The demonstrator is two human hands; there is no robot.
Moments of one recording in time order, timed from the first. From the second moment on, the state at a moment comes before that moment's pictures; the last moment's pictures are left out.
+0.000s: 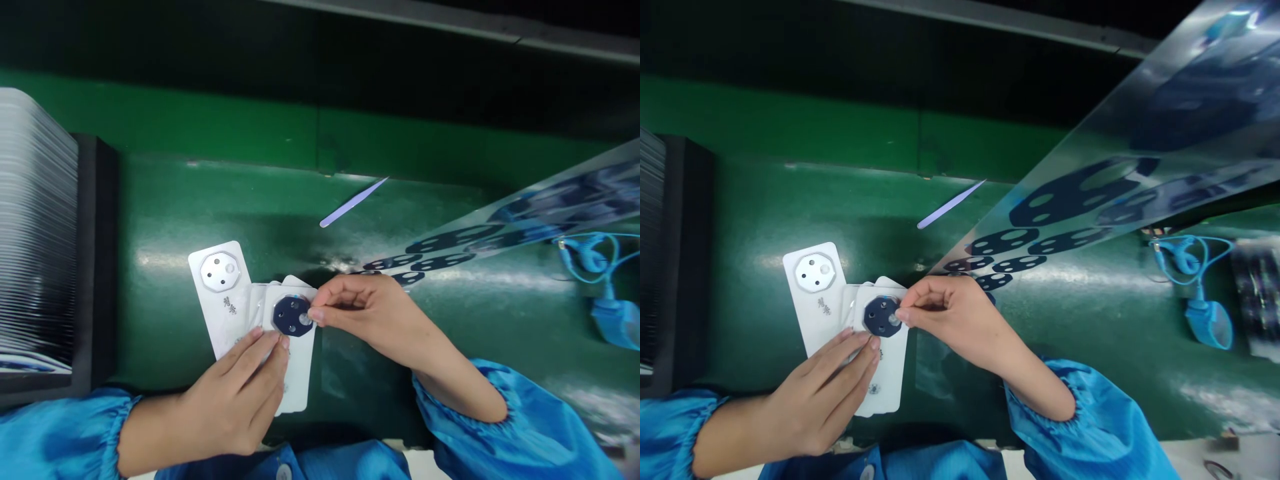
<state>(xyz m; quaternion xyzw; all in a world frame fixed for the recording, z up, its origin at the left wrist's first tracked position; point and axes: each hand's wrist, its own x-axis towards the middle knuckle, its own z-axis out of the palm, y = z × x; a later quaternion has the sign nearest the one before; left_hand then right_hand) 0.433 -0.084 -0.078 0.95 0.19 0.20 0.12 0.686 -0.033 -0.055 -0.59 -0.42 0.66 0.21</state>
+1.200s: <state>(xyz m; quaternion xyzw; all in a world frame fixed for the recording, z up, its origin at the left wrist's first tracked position) 0.435 -0.084 -0.080 0.96 0.19 0.18 0.09 0.654 -0.059 -0.060 -0.57 -0.77 0.15 0.24</state>
